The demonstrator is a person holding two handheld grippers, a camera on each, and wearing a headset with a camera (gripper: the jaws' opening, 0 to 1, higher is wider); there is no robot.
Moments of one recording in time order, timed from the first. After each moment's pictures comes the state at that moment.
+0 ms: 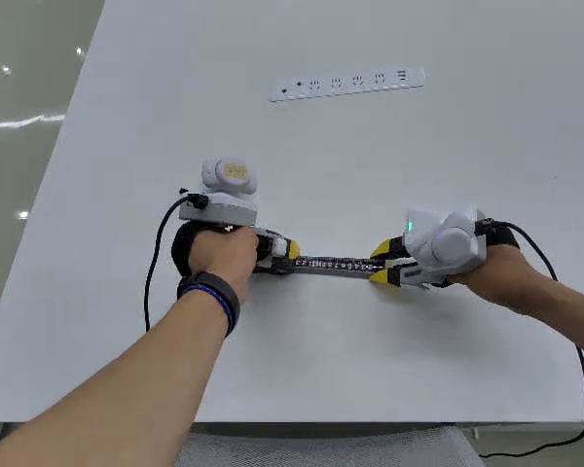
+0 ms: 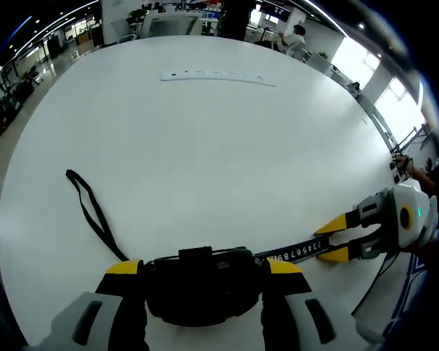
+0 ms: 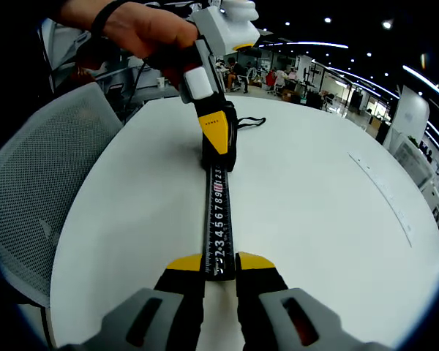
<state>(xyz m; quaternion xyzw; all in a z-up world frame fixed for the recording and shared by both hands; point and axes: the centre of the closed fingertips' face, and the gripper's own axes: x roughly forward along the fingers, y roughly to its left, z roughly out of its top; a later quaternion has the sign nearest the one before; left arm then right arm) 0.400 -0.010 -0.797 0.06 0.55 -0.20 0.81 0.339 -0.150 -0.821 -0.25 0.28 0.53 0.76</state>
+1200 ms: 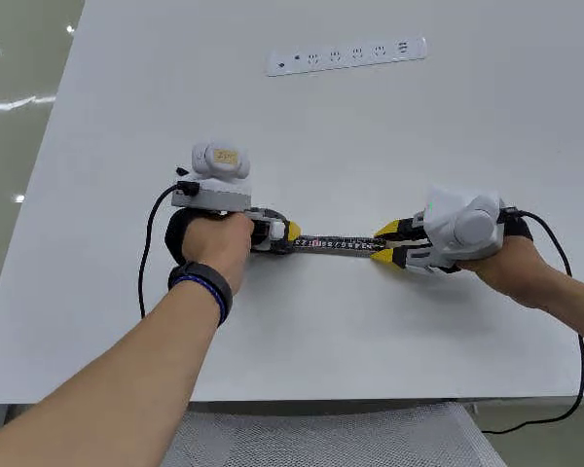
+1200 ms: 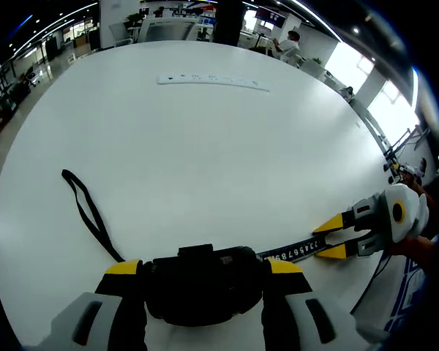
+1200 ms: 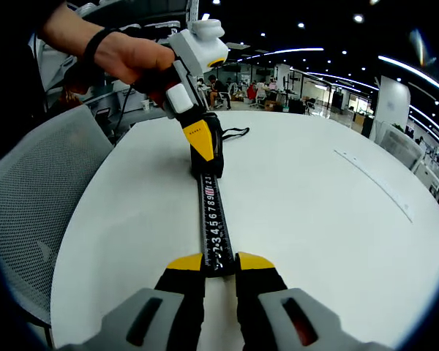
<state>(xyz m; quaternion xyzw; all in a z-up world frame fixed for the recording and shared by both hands) 0.398 -0.011 -0.799 0.04 0.53 -0.22 0.82 0.333 -0.152 -0.812 -0.18 0.26 0.50 0.80</state>
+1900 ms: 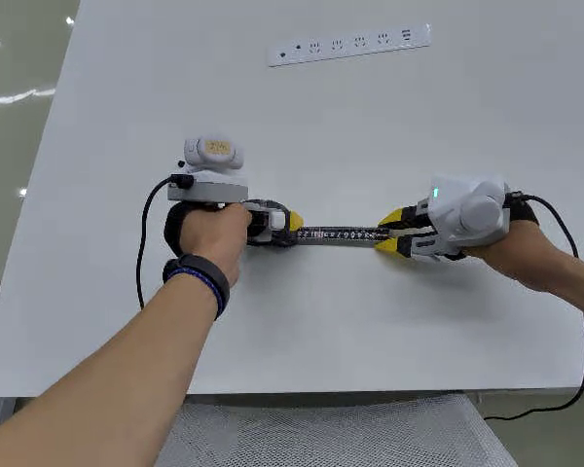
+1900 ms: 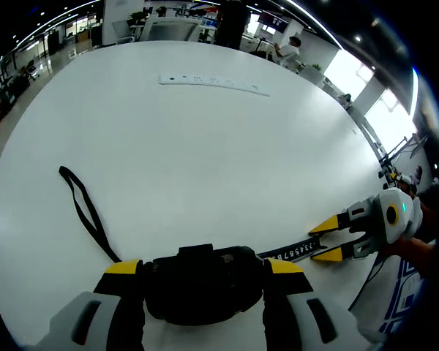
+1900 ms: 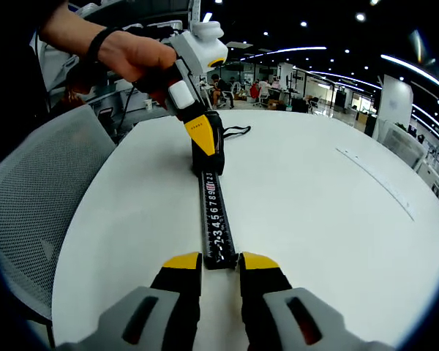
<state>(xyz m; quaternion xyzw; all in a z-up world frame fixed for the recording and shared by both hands) 0.399 -0.010 -0.798 0.02 0.53 -0.23 0.82 0.331 -0.159 -0.816 -0.18 0.26 0.51 0.80</state>
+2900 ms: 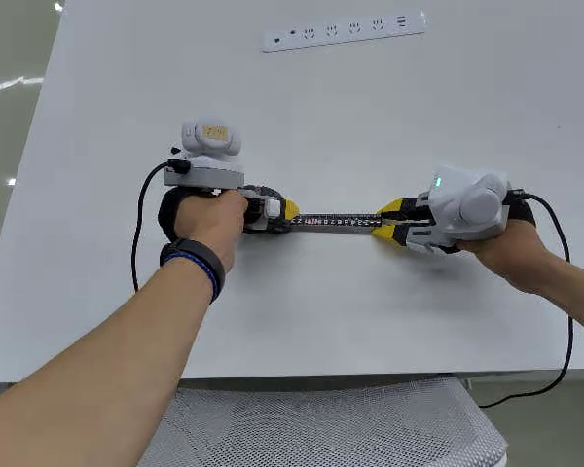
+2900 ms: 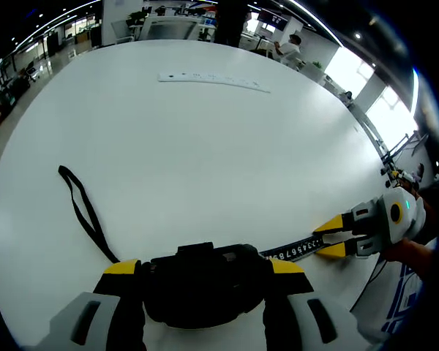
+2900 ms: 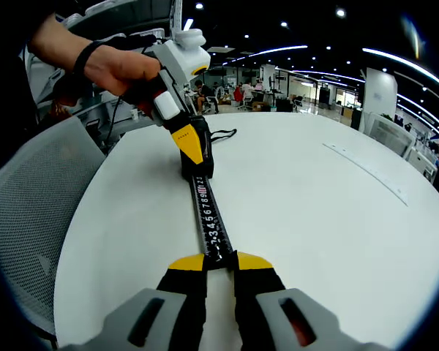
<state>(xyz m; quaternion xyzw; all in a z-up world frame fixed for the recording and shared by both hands) 0.396 -0.013 -0.803 0.03 0.53 -0.22 0.82 0.336 -0.159 -0.815 -0.15 0.26 0.48 0.82</state>
